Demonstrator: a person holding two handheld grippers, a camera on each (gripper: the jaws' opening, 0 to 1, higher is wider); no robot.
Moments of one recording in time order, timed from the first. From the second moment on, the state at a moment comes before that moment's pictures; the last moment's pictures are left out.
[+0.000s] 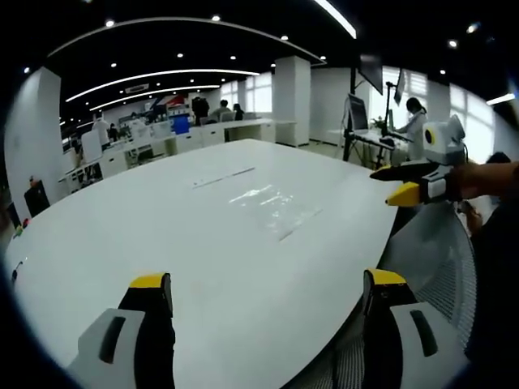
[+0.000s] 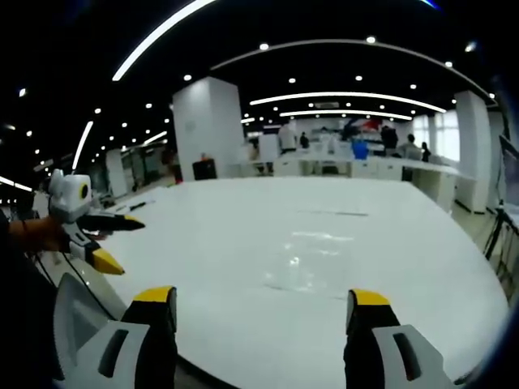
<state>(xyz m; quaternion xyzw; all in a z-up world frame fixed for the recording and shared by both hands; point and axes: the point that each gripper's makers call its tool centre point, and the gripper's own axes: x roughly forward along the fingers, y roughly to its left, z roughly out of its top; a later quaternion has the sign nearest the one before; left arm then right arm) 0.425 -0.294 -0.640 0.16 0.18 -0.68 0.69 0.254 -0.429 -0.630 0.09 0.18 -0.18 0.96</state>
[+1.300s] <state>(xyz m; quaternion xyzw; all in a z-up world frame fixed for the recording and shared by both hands) 0.431 -0.304 -0.613 0.10 0.17 -0.68 0.71 0.254 -0.446 -0.638 0.08 0.20 -0.19 0.96</state>
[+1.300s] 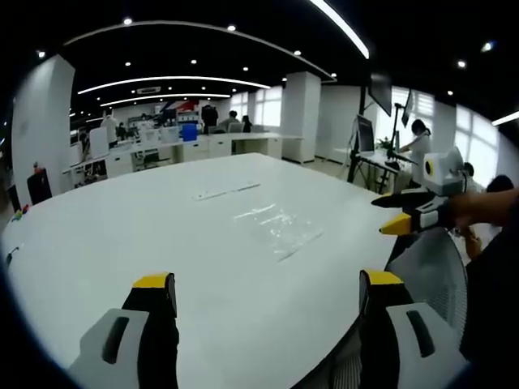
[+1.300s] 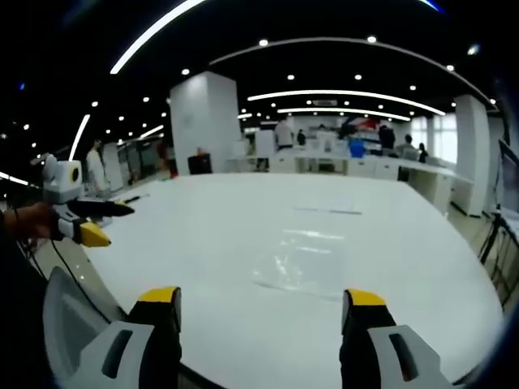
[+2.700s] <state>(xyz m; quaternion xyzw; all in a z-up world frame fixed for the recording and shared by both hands) 0.423 -0.302 -0.622 0.14 0.18 -0.68 0.69 0.312 -0.485 -0.694 -0.07 0.30 -0.09 0.95</state>
